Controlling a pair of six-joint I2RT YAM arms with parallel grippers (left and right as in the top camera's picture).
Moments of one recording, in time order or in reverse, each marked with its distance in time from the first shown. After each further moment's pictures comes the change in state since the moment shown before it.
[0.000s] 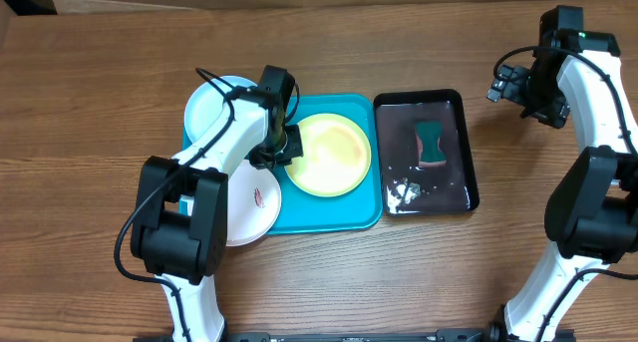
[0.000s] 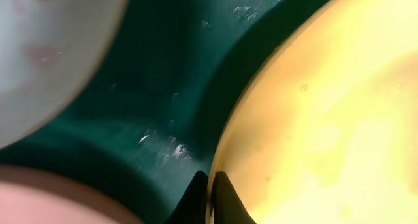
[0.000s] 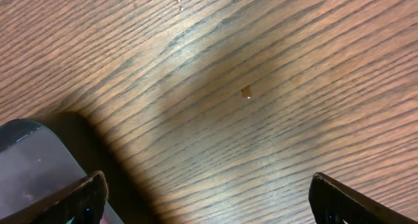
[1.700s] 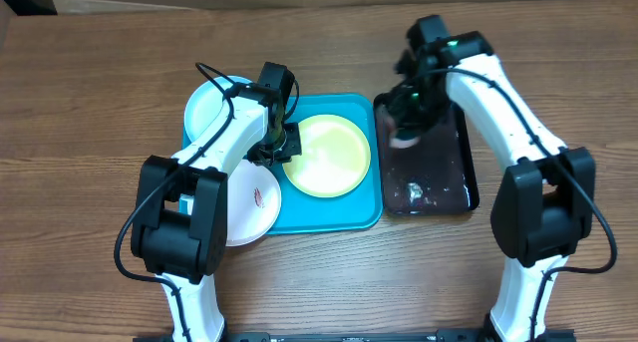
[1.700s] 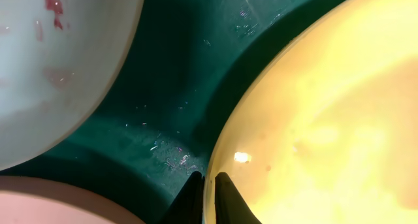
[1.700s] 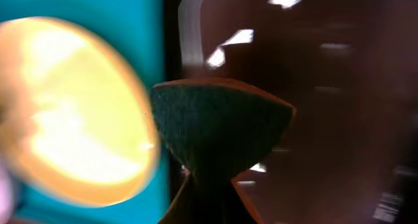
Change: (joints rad) left arm 0.000 0.002 -0.004 0.024 -0.014 0.033; right arm 0.422 0.005 0.010 -0.082 -0.217 -0.128
